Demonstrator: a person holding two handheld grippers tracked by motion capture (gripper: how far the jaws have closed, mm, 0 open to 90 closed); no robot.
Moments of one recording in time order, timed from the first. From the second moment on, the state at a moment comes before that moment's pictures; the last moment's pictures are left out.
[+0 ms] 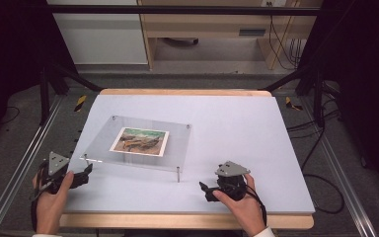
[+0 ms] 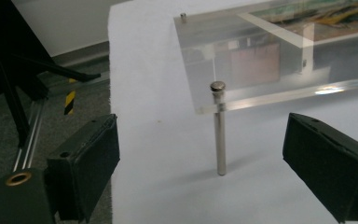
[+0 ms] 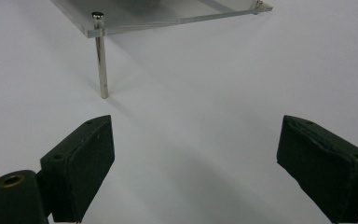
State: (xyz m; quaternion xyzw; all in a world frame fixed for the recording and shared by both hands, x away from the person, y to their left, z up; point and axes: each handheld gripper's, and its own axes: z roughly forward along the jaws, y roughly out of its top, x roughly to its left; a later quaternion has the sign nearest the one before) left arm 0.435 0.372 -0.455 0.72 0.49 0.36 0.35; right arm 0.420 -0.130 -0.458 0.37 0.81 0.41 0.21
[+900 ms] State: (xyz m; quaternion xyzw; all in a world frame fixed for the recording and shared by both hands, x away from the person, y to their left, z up) left arm 0.436 0.382 -0.460 0.70 0.49 0.34 0.40; right arm 0.410 -0.074 -0.469 0.35 0.80 0.45 0.17
